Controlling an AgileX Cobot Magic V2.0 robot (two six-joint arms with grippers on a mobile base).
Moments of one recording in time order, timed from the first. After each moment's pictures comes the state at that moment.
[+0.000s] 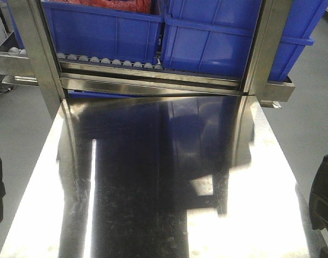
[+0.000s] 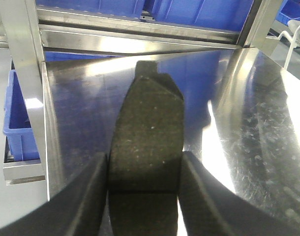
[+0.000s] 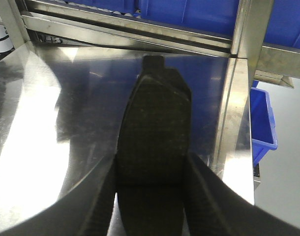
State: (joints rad) left arm -0.37 0.45 -0.39 0.11 0.41 -0.24; right arm 0.31 0.37 -0.34 -0.04 0.43 0.09
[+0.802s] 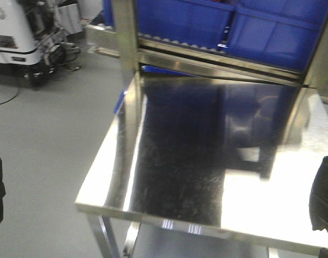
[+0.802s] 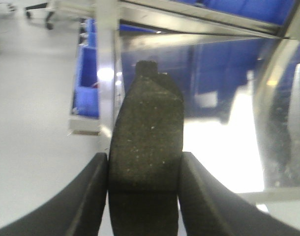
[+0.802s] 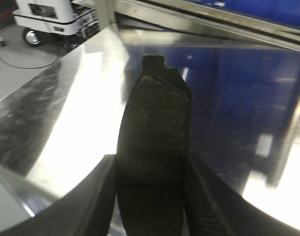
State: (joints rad) left arm -0.37 0.45 -0.39 0.11 0.41 -0.24; right arm 0.31 0.37 -0.34 -0.04 0.43 0.09
